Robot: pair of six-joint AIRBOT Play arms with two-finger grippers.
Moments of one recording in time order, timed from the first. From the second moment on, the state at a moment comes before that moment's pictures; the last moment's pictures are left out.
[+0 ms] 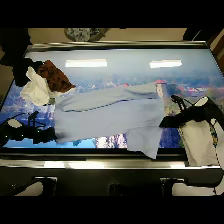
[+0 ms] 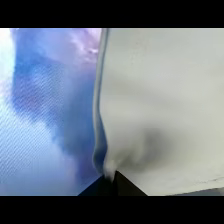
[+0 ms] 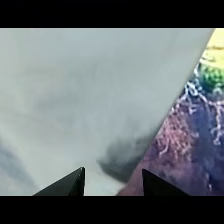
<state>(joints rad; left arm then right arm) 0.33 -1.23 0.67 1.16 -1.10 -1.34 -0.31 -1.55 1.08 -1.10 1.27 0.93</state>
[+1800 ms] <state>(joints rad) 0.32 -0.82 1.84 1.18 -1.20 -1.47 -0.31 -0.91 1.91 -1.23 1.27 0.74</state>
